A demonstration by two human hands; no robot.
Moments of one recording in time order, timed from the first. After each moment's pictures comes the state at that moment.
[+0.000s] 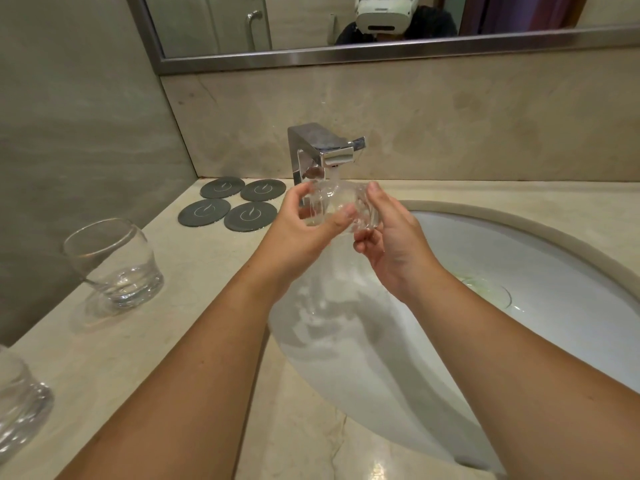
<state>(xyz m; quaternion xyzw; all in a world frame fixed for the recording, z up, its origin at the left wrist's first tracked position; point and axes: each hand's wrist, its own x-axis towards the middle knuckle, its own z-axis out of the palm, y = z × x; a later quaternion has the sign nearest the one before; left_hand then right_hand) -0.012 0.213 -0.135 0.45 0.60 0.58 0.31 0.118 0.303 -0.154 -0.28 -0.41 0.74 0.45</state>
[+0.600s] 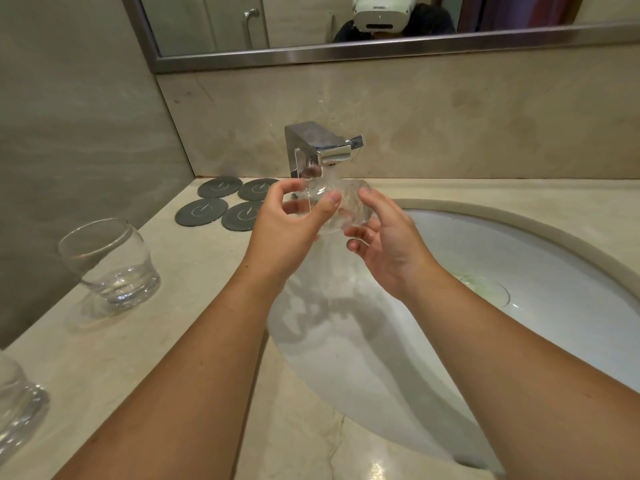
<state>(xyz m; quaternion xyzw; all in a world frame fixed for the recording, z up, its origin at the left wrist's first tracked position) -0.009 0.212 -0.129 0.41 0.64 0.61 0.22 0.118 0.301 -0.152 -0.28 -0.41 0.75 0.43</state>
